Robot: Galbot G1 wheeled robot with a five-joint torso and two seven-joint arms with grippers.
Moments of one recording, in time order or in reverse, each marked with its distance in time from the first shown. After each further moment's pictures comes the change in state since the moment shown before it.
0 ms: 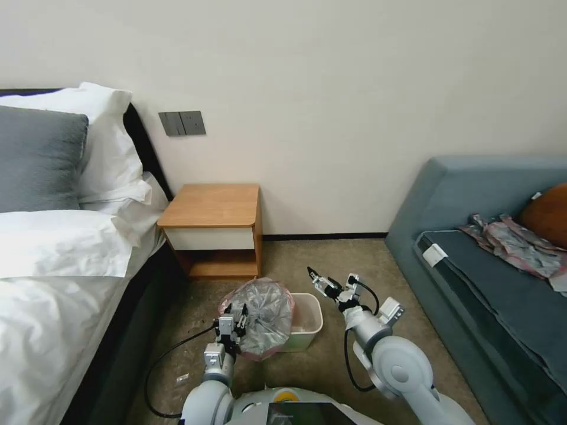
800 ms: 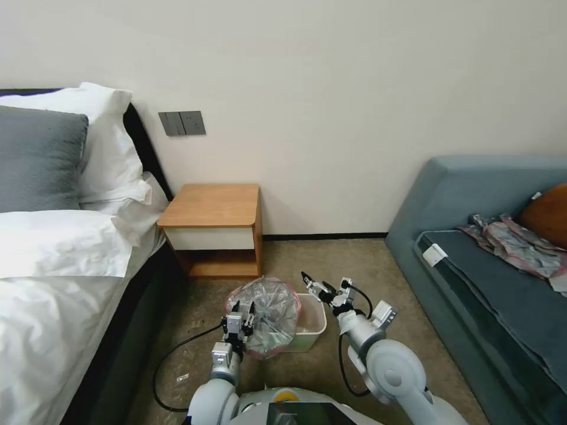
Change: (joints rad) left arm -0.022 0.010 0.049 0.007 0.022 -0.010 0.006; right arm 0.000 0.002 -0.047 -0.012 -0.028 0.003 -0.003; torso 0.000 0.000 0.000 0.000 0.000
